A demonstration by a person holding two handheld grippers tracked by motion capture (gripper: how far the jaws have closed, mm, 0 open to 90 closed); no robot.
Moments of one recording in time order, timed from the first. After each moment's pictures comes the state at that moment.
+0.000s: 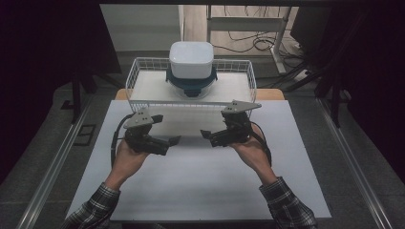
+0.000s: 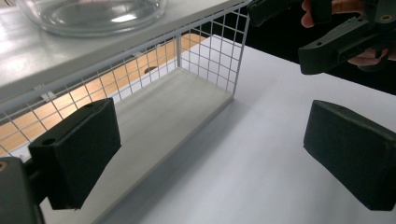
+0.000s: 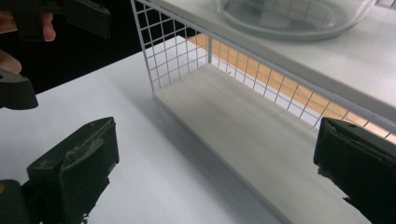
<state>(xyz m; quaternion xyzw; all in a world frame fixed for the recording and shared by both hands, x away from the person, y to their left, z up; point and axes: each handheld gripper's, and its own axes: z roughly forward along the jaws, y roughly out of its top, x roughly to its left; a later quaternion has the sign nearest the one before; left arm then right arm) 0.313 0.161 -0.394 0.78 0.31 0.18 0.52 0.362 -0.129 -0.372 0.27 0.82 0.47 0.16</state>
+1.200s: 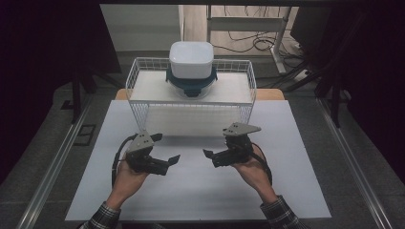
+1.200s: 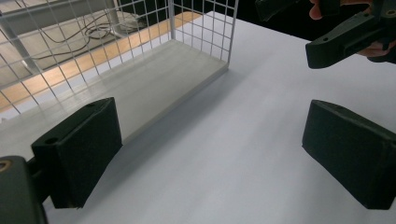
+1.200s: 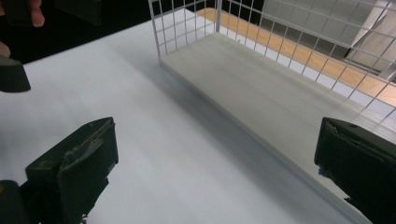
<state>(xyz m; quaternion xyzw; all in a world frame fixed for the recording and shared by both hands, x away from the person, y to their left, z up) 0.280 0.157 -0.438 0.78 0.31 0.18 0.51 0.332 -0.140 -0.419 0.27 0.83 0.46 0.16</state>
